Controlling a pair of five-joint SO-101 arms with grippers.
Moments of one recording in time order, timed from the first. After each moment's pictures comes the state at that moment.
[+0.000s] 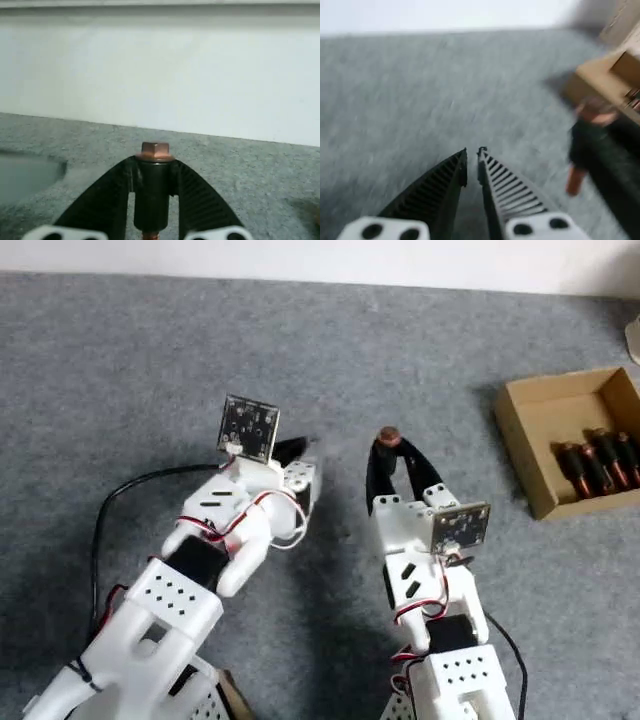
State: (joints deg) left arm 22.9 -47.8 59.6 24.1 16.7; right arm -15.0 -80.4 96.0 -11.0 1.4
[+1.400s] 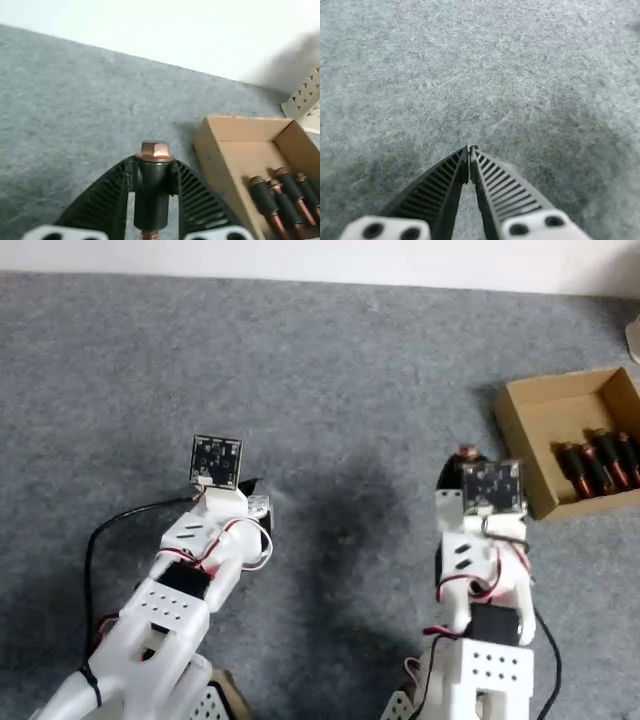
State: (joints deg) left arm 13.5 -47.8 80.0 10.6 16.6; right arm 4.1 -75.6 77.2 21.8 19.2
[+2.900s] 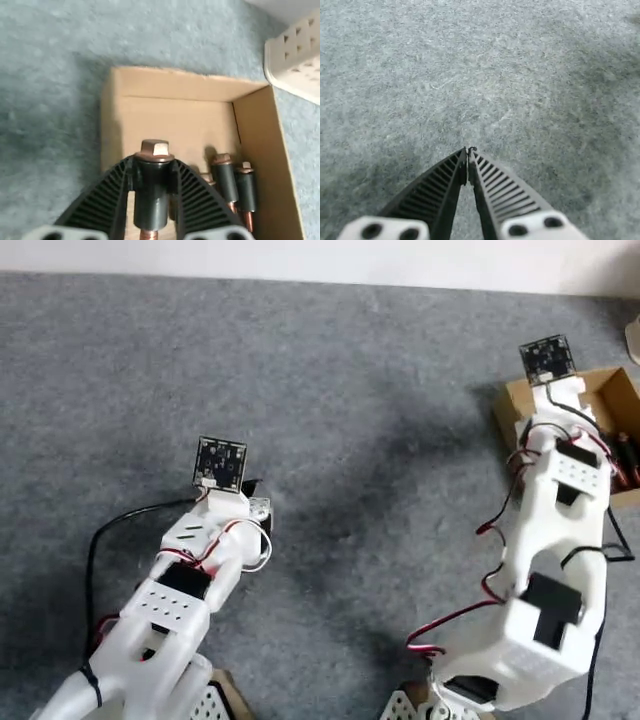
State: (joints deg) left arm 13.5 -47.7 80.4 10.6 13.1; right arm 21.2 5.4 18.3 21.3 40.8
